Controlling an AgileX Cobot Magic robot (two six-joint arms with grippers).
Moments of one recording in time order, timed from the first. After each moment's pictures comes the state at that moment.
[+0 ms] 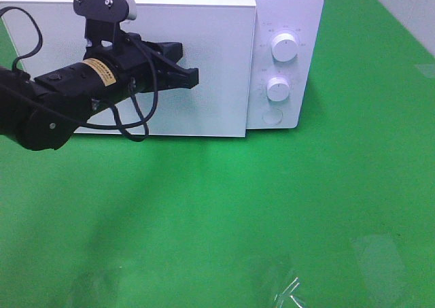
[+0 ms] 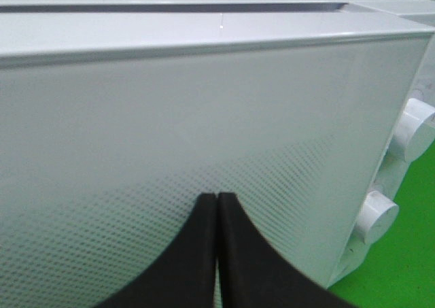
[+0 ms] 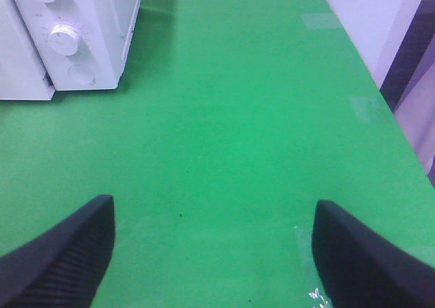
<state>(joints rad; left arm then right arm) -0.57 1.92 -0.90 0.05 -0.78 -0.13 0.03 -0.01 -0.51 -0.12 1.00 0.17</state>
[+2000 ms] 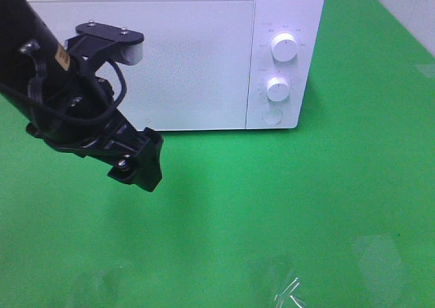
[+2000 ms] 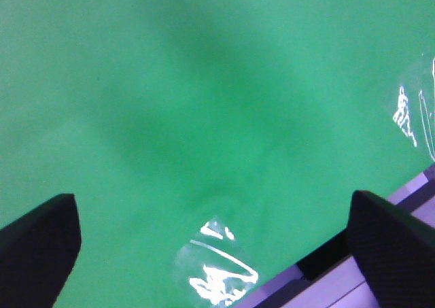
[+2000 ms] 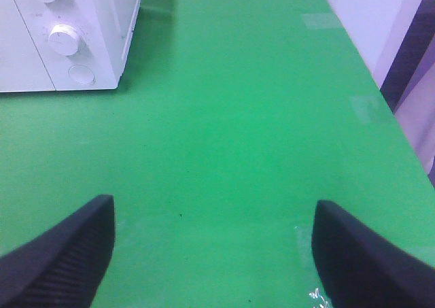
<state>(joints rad) -0.68 1.56 -1.06 -0.07 0.85 -0.04 0.03 -0.01 -0.51 -0.12 1.00 0.17</state>
